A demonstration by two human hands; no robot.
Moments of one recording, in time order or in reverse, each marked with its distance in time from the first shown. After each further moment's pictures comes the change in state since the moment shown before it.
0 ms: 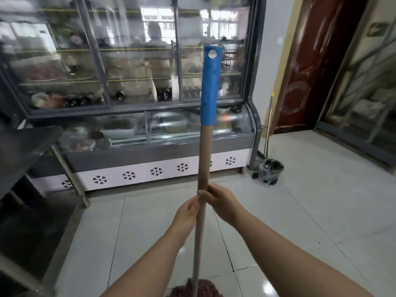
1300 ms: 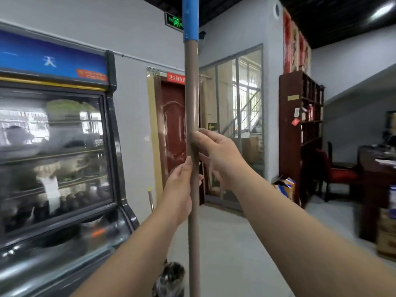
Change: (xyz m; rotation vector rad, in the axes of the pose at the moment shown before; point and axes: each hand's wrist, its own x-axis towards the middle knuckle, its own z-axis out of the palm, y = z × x) left_hand 0.161 0.381 0.425 -0.469 -0.511 0.345; right_hand 0.038 -0.140 -0.525 0.198 0.725 -0.341
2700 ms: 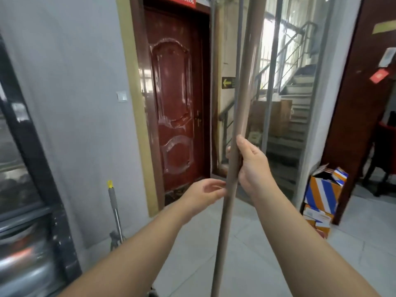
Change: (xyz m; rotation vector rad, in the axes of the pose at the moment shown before) left_hand 0.638 -0.342 0.032 0.530 -0.294 -0.152; right_hand 0.531 0.437 -0.265 0.153 0.297 0.224
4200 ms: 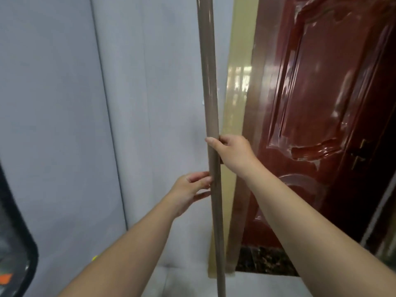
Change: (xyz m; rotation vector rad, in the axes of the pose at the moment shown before) left_hand 0.539 -0.191 -0.412 -0.276 0.842 -0.076; right_hand 0.646 0.287 0.358 -0.529 -0.943 -0.368
